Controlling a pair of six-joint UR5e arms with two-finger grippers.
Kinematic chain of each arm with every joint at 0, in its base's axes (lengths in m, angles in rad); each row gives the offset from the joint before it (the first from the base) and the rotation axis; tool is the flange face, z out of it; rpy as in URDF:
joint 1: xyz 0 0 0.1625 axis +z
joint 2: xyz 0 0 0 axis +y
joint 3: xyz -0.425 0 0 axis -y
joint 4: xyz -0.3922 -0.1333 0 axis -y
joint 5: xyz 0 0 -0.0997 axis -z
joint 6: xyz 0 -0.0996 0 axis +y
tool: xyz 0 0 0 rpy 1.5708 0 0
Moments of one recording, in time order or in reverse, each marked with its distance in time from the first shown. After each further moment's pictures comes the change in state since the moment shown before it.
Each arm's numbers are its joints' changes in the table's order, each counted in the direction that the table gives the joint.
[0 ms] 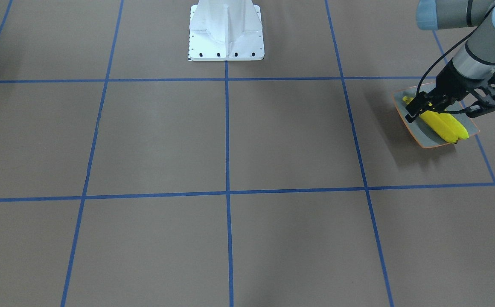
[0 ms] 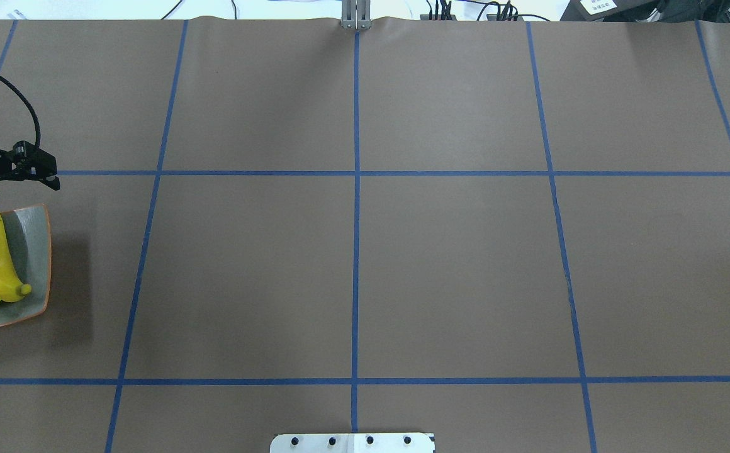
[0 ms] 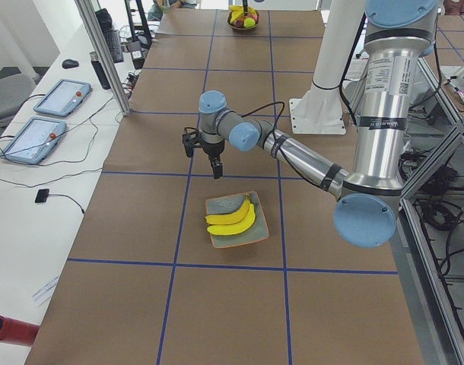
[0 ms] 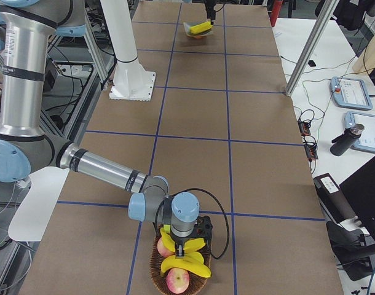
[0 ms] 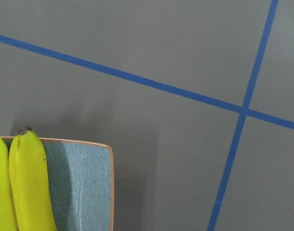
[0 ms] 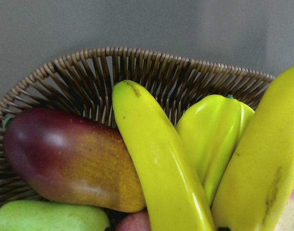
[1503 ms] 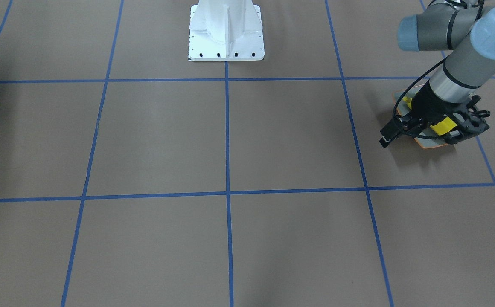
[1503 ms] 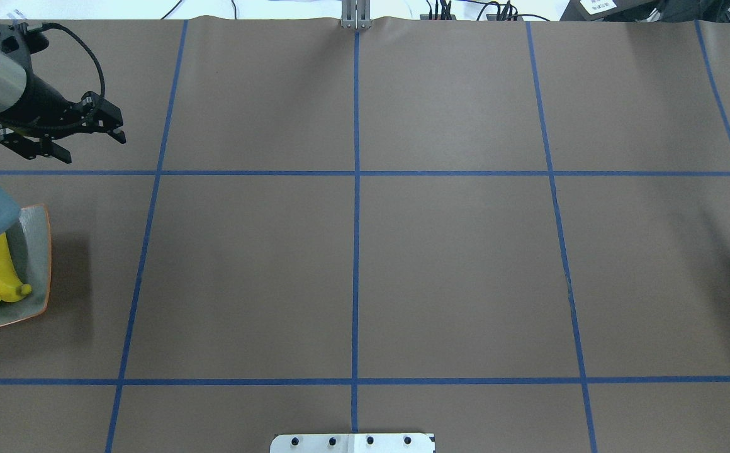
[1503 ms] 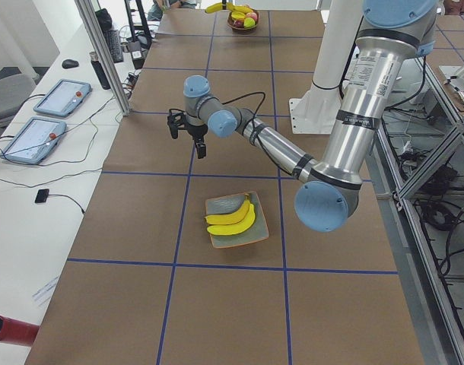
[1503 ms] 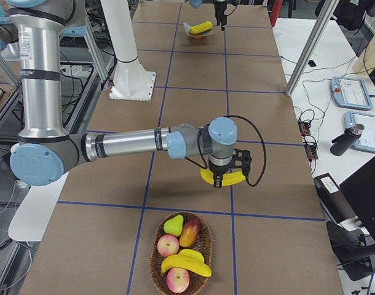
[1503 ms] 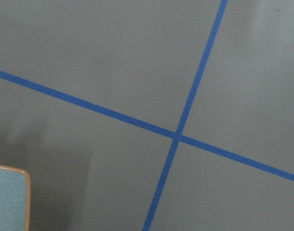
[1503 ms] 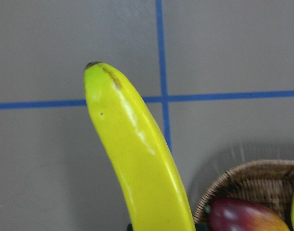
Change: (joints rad) left arm 0.016 0.255 0.172 -0.064 -0.024 0.119; right arm -0.117 -0.200 0.334 -0.177 0.133 -0.514
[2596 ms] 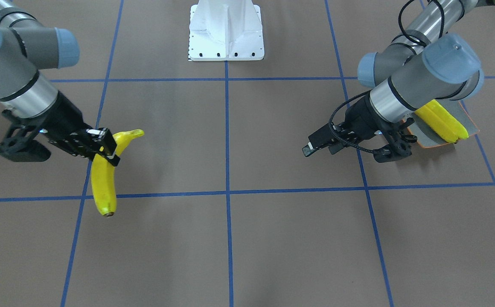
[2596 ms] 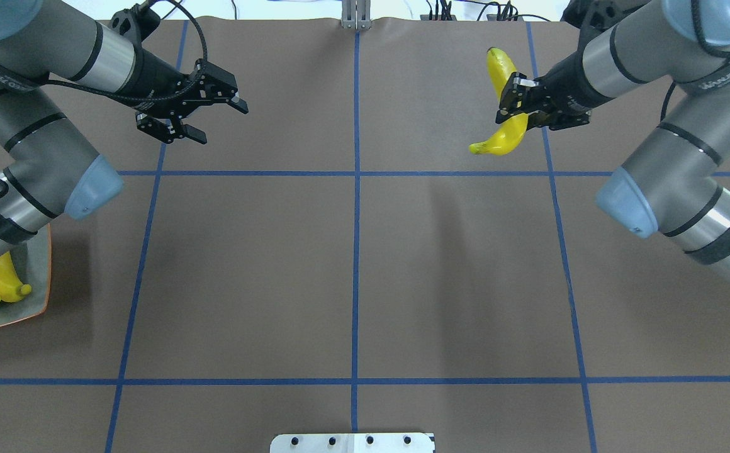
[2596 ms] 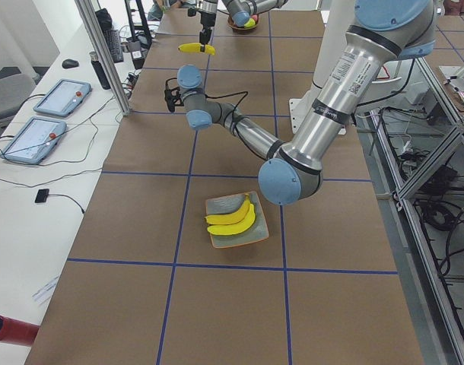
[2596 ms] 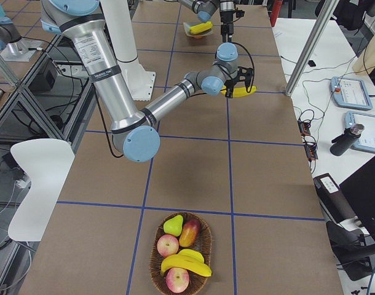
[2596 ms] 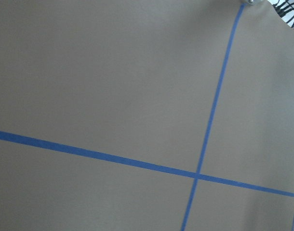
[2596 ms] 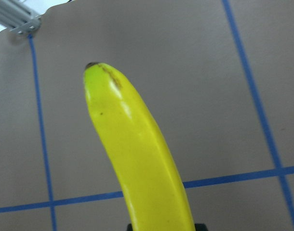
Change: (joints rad) left arm 0.092 0.224 0.267 -0.620 -0.125 0.436; right arm -0.533 -0.431 0.006 0.343 -0.185 -0.924
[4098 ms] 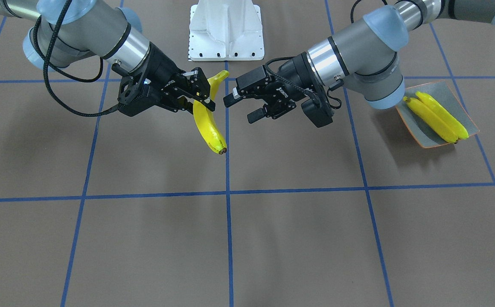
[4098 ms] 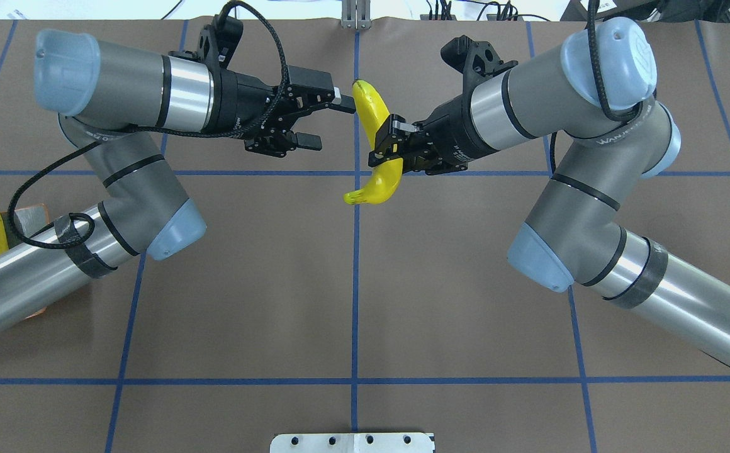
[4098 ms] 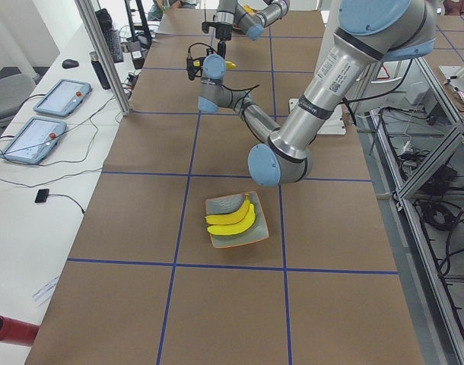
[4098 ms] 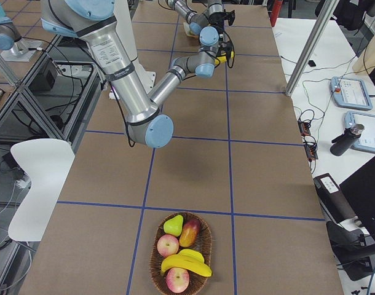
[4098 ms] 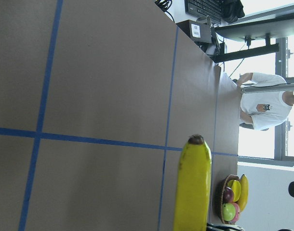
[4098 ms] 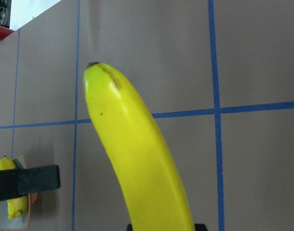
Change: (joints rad) left arm 0.167 0.118 0.036 -0.474 0.220 0.225; right arm -0.167 -0.133 0.012 0.204 0.016 -0.171
